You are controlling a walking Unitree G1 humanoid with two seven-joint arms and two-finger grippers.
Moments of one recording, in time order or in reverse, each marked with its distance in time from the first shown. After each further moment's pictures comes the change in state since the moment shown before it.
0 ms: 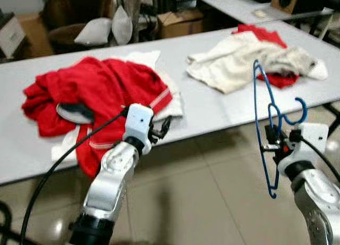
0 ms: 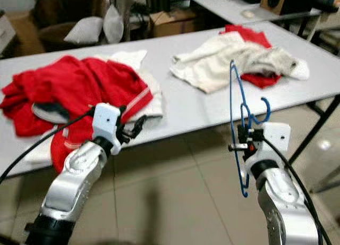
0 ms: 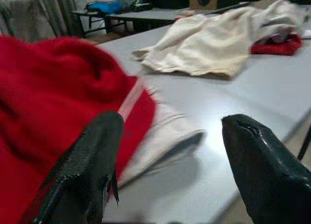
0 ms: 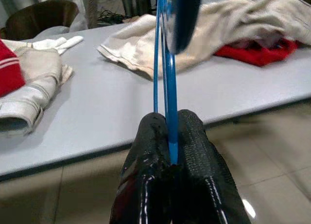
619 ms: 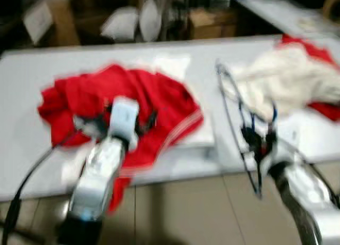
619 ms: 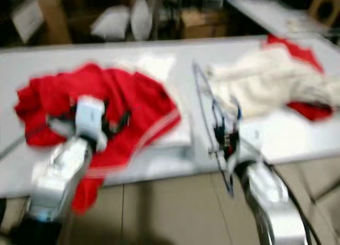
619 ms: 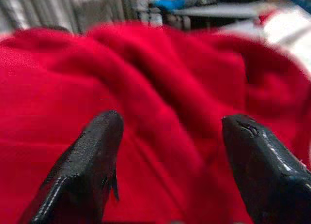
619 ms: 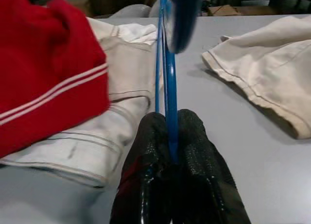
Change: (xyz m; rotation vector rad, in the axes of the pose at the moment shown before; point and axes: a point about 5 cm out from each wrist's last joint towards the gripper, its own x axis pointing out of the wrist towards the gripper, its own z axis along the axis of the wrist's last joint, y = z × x) left arm -0.009 0.017 0.004 0.086 -0.013 0.017; right arm 0.003 0.028 -0.001 -0.055 0.013 0.191
